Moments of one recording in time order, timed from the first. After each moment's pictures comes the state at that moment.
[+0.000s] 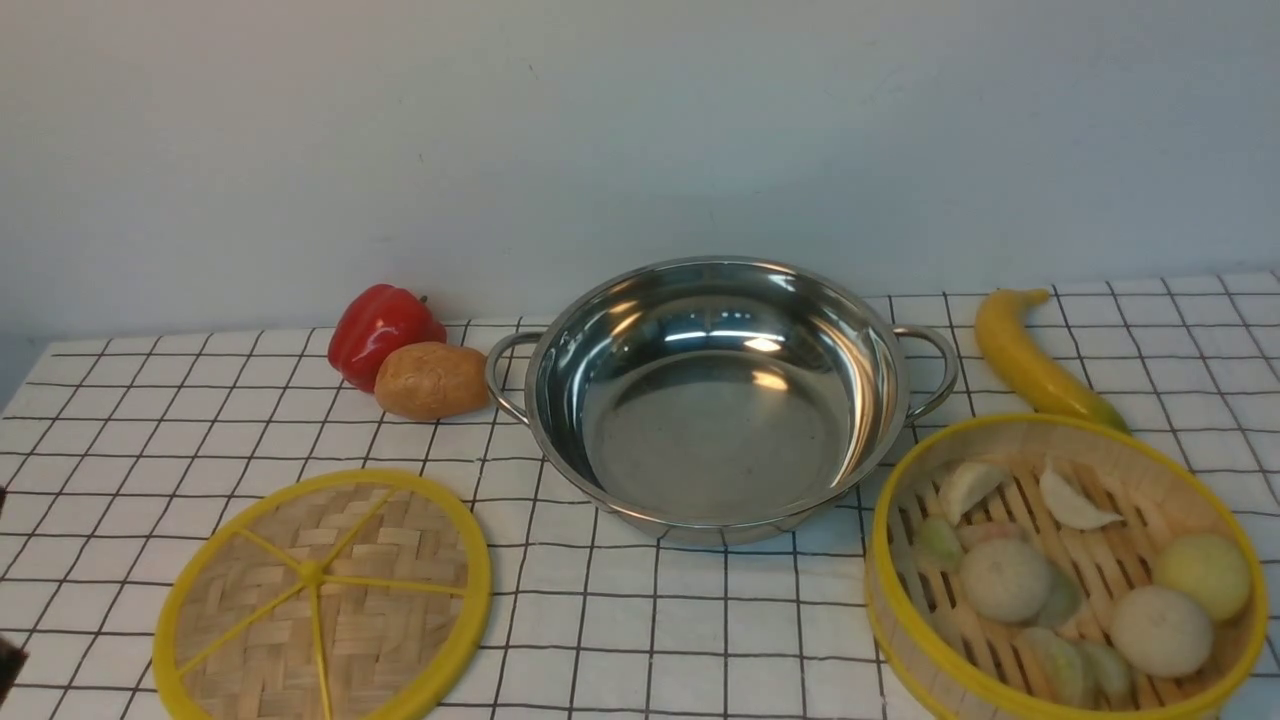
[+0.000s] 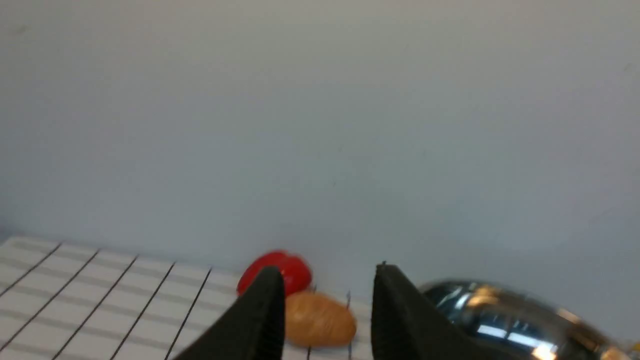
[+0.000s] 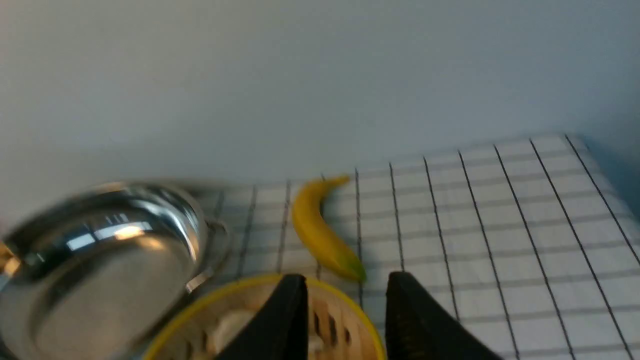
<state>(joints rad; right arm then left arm) 0.01 0.73 -0.93 -0.05 0.90 0.31 -0.04 0.35 -0.34 0.12 0.17 -0.37</state>
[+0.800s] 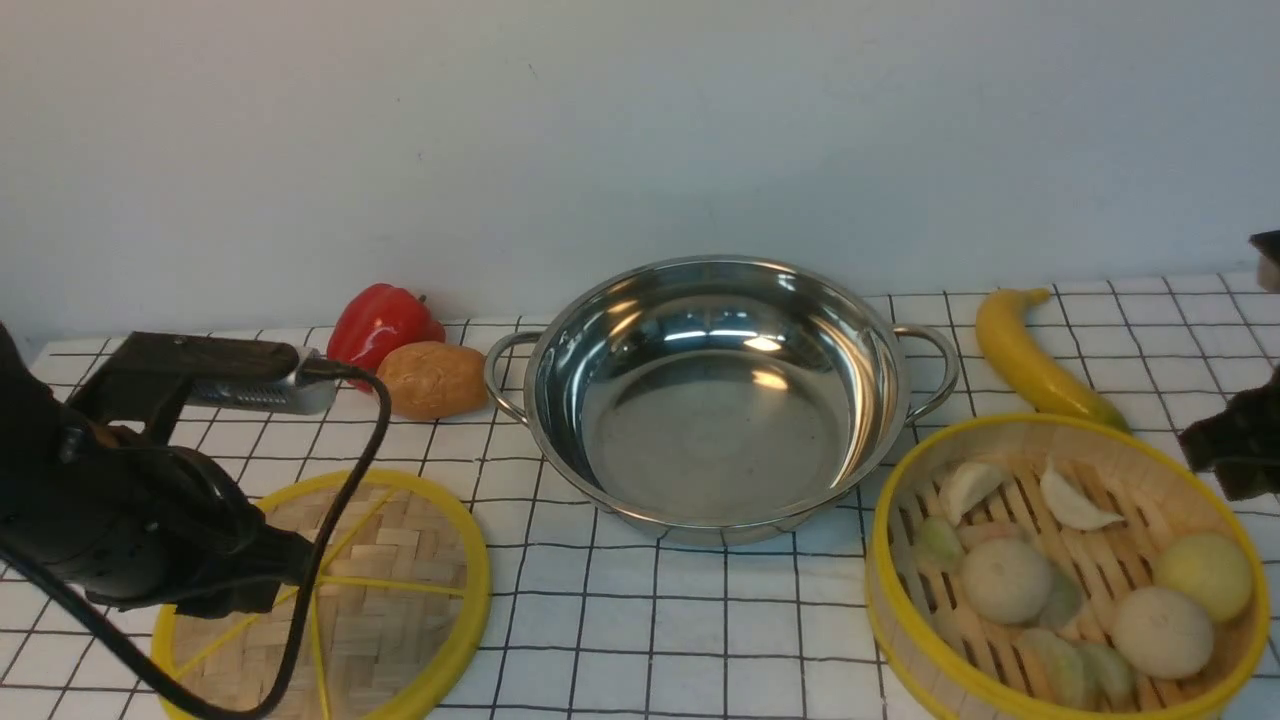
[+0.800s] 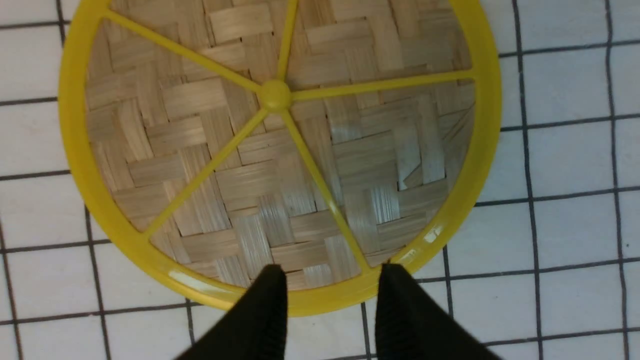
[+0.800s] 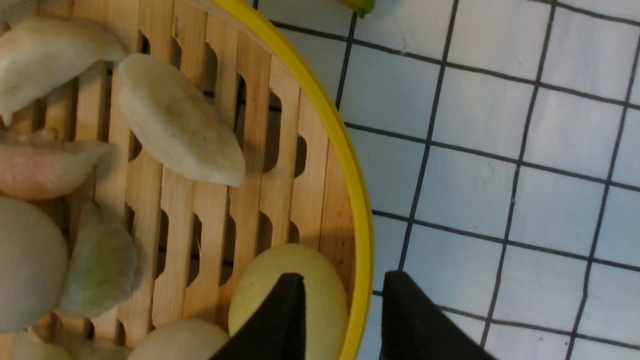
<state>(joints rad) 0.01 1.57 -1.04 0.00 0.89 -0.03 -0.04 1.35 -0.88 -0.09 0.89 0.17</state>
